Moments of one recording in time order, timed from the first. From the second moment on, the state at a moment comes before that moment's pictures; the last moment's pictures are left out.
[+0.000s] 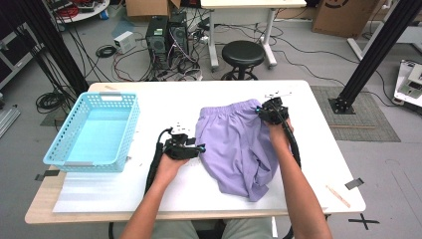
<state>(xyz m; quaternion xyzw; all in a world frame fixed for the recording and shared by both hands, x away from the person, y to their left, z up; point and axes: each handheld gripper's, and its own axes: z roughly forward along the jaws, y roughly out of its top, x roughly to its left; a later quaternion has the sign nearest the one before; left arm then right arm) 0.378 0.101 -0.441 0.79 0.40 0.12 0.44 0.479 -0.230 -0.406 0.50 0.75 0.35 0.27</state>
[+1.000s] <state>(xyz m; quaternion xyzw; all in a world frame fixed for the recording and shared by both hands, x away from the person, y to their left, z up) 0.390 0.150 -0.422 0.73 0.48 0.21 0.43 0.407 -0.263 -0.407 0.43 0.77 0.42 0.24</state>
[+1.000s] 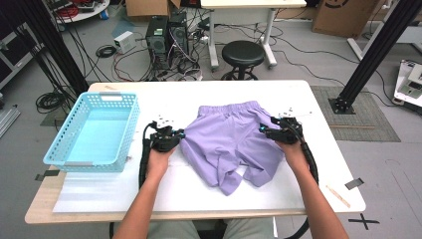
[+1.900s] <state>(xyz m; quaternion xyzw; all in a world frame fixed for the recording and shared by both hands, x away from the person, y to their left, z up) 0.383 0.171 -0.427 0.71 0.47 0.21 0.48 0.362 -0.253 -0.435 0.35 0.85 0.36 0.17</state>
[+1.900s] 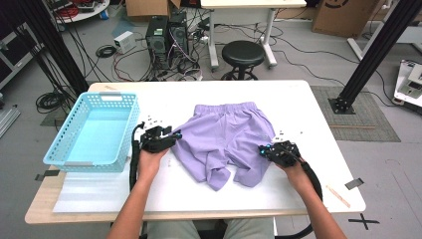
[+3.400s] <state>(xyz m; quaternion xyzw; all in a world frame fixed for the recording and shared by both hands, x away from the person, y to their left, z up) 0.362 0.163 -0.430 0.71 0.44 0.21 0.51 0.350 -0.290 -0.398 0.41 0.76 0.43 0.25</state>
